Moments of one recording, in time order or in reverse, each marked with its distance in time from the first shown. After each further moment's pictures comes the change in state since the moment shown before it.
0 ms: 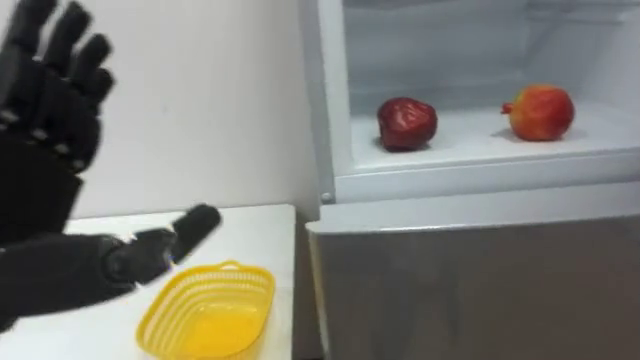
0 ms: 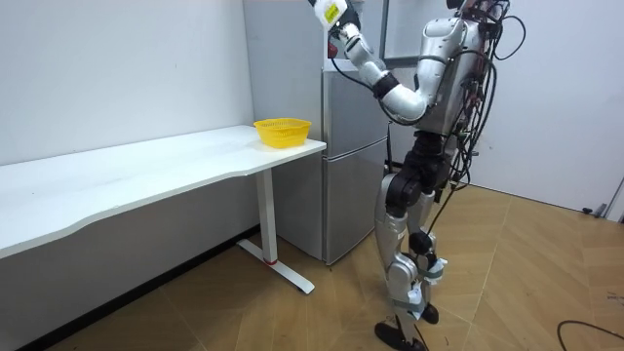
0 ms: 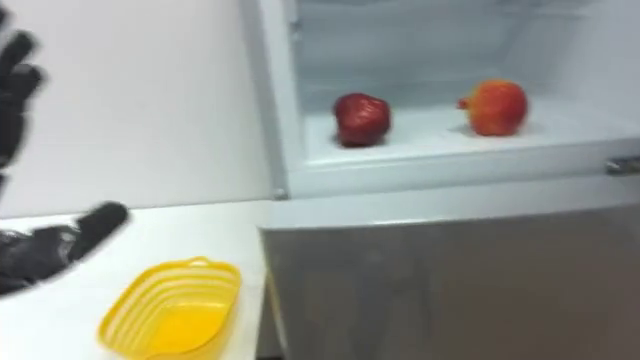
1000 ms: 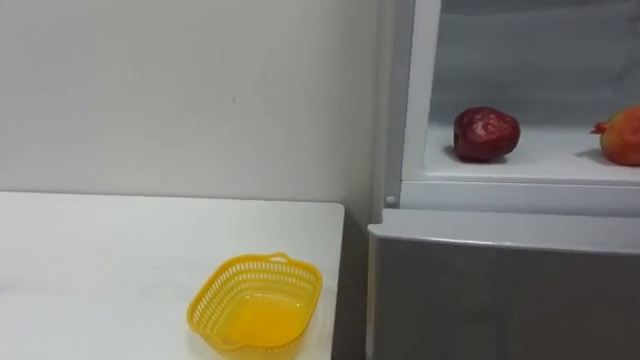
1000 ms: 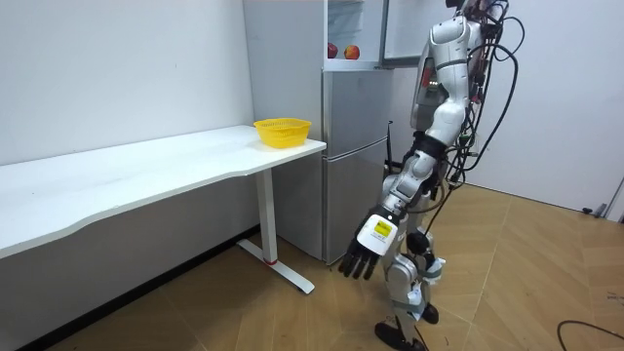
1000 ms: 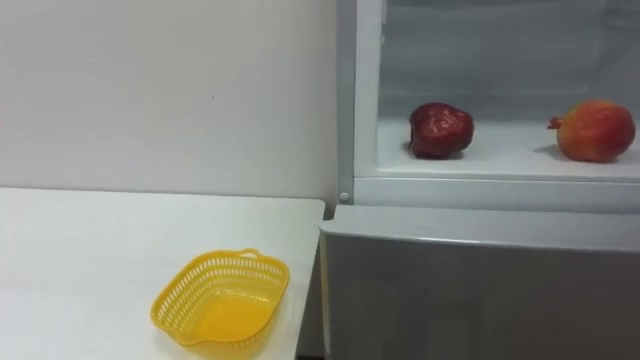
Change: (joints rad) left arm 0.329 -0.153 -0.254 1.559 0.219 0.092 0.255; right arm 0.014 0.022 -0.031 -0.035 -0.001 0.064 0.026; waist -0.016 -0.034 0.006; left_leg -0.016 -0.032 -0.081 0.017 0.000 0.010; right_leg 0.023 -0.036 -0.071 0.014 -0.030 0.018
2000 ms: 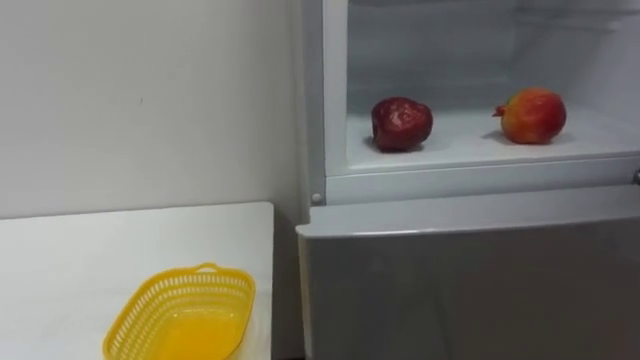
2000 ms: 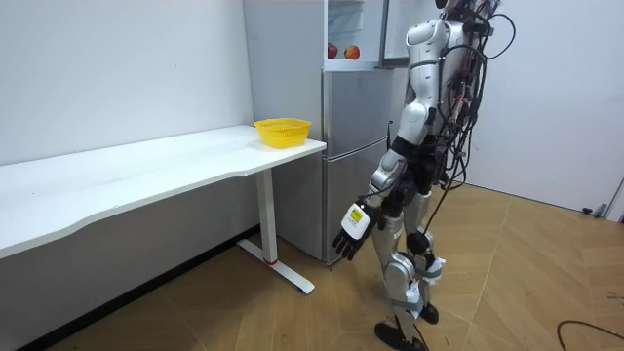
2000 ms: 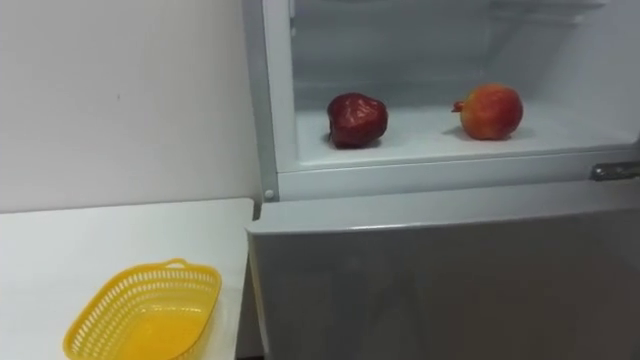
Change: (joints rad) left arm -0.060 0.017 -0.219 0.044 0.398 0.066 -0.116; right arm -0.006 0.041 0.070 -0.323 0.176 -0.090 -0.207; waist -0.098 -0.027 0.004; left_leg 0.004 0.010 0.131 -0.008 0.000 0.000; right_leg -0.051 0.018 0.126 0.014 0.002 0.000
